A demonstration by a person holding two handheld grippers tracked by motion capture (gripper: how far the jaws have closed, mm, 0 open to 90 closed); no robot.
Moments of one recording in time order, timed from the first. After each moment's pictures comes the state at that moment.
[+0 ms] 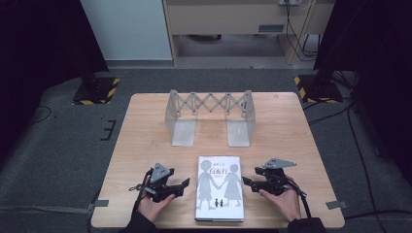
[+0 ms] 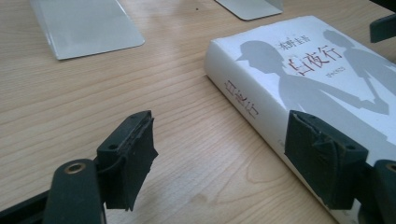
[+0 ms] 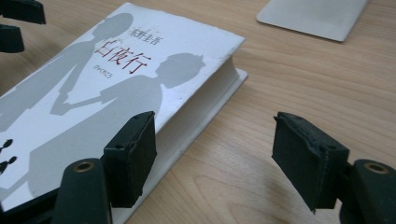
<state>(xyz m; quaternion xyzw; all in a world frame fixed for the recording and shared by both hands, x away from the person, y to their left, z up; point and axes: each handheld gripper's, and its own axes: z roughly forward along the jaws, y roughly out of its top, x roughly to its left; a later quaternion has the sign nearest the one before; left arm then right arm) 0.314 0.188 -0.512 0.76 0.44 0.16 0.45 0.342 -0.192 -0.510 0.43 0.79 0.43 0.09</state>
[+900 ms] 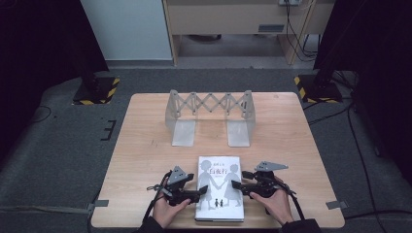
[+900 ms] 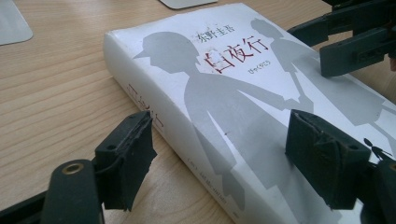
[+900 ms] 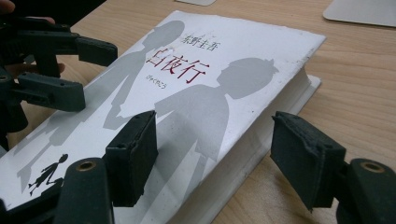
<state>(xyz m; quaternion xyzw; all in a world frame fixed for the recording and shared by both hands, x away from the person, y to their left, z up) 0.314 0.143 -0.523 0.78 0.39 0.09 0.47 0.339 -0.168 -0.524 0.41 0.77 0.48 0.03</state>
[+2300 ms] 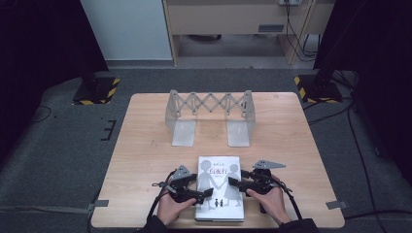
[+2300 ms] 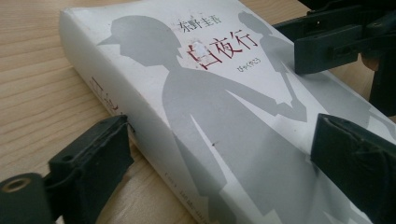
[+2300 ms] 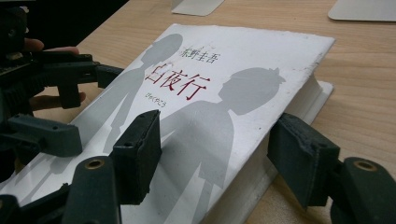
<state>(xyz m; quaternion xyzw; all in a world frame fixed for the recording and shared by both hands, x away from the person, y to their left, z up) 0.326 0.136 -0.536 0.78 0.39 0.03 0.49 0.346 -0.160 -0.530 0.44 0.75 0.50 0.01</state>
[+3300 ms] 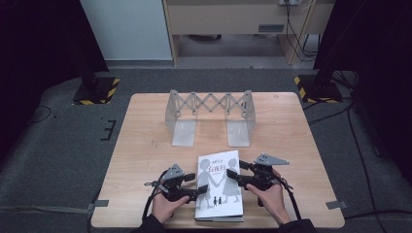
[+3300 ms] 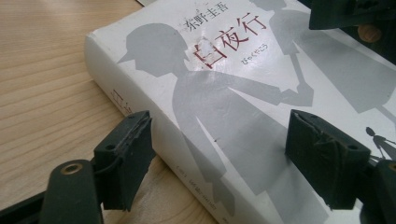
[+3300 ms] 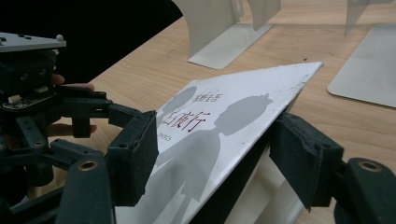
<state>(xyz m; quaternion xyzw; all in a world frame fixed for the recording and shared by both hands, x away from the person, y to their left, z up) 0.324 0.153 -0.525 0.77 0.38 0.03 0.51 0.348 -0.155 -0.501 0.40 0.73 0.55 0.05</state>
